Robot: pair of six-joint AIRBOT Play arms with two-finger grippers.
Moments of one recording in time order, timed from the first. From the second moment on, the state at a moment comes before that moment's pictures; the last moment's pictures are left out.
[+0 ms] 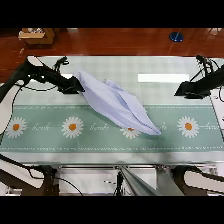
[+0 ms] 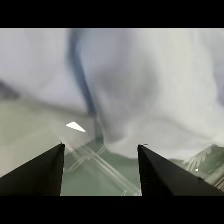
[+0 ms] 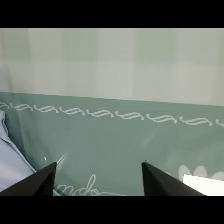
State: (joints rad) left arm 0.00 -1.79 1.44 0.84 -1.31 -1.23; right arm -0.23 -1.39 1.25 -1.26 1.37 1.36
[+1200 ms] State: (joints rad) left arm -0.06 -1.85 1.43 0.75 -1.31 -1.20; right arm -0.23 -1.39 0.77 -0.80 1.28 1.08
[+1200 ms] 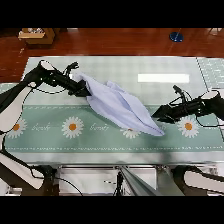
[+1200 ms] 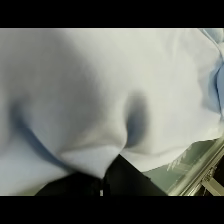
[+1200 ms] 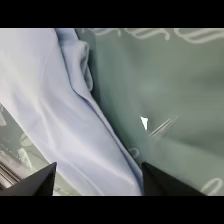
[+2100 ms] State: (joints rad) left arm -0.02 -1.52 1.70 0.72 -1.37 -1.19; right arm -0.22 -0.98 0.97 -0.79 1.27 1.15
